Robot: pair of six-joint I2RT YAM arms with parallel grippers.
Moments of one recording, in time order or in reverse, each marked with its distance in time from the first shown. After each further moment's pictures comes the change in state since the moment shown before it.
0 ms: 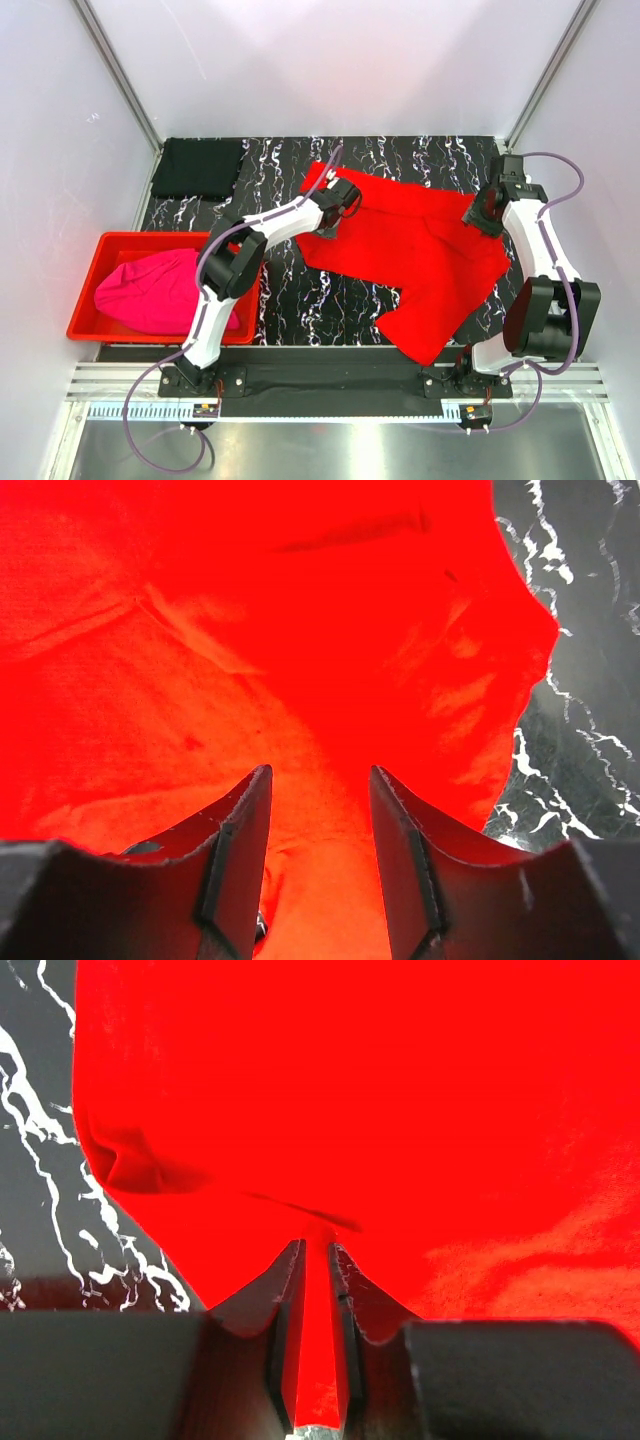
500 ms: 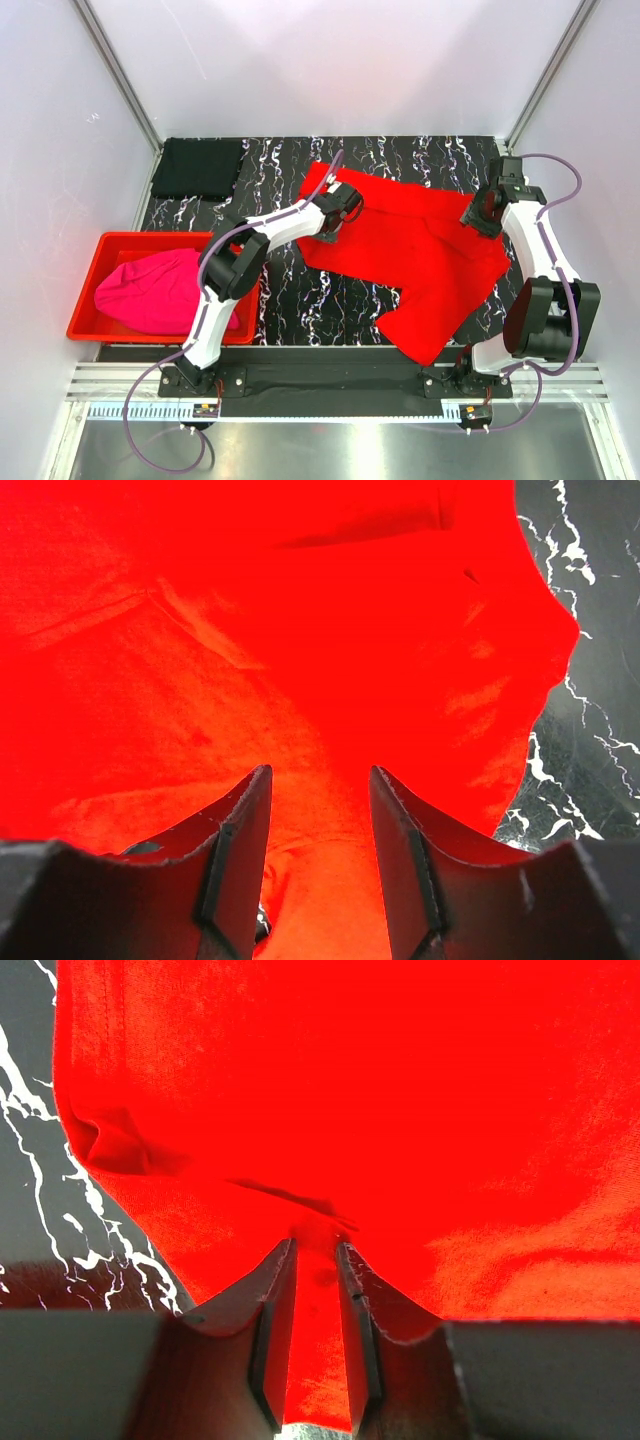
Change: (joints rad) left arm -0.017 0.003 -0.026 0.006 -0.026 -0.033; right arm 0.003 -0.006 -0.024 0.026 -0.029 -0.004
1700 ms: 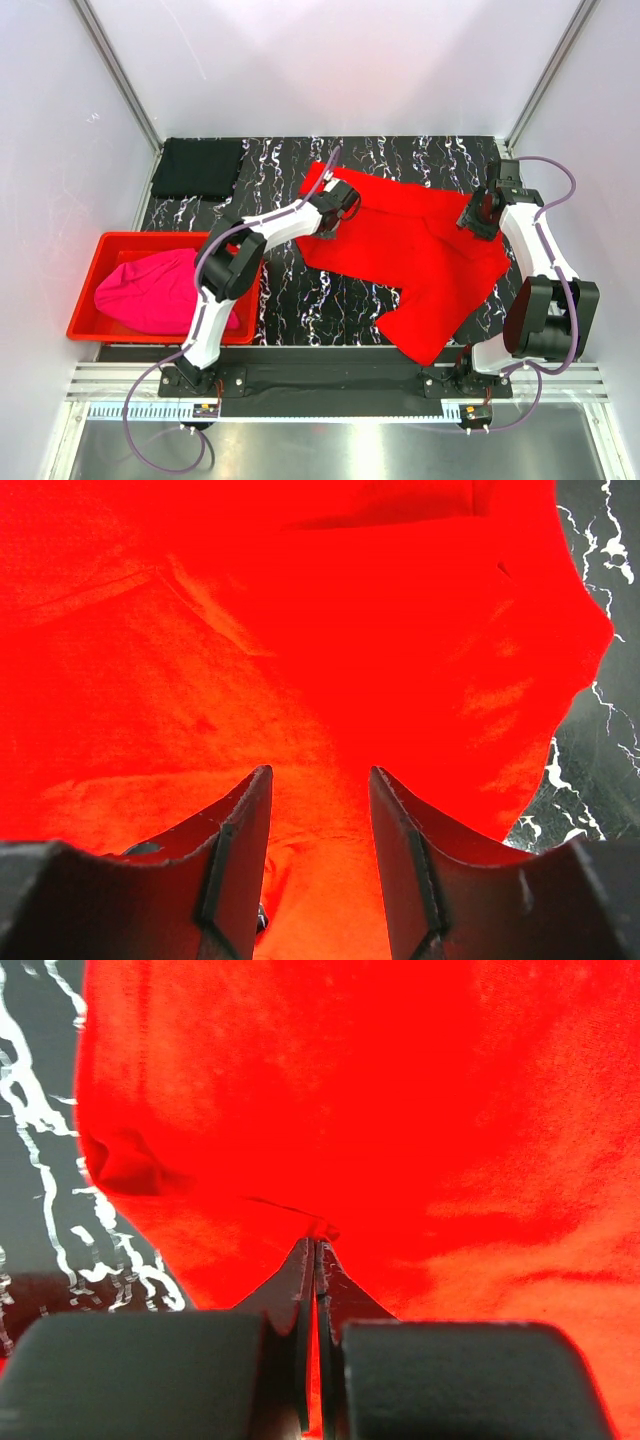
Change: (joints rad) left arm 0.014 -0.013 -0.019 0.051 -0.007 -0.003; right arm 0.004 0.000 -0.034 0.027 -0.048 -0.026
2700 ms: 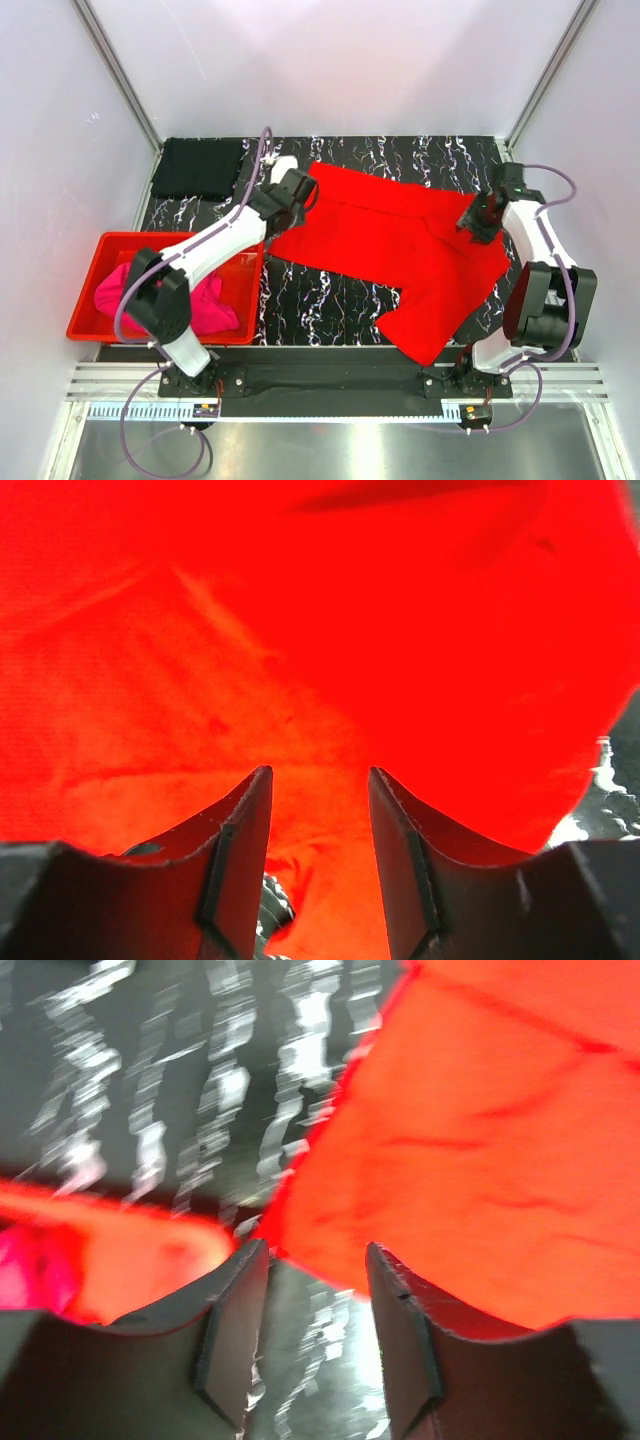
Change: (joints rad) left arm 0.079 -0.534 -0.317 -0.037 -0.135 -0.206; right arm -0.028 0.068 -0.001 0.004 -0.086 0.045
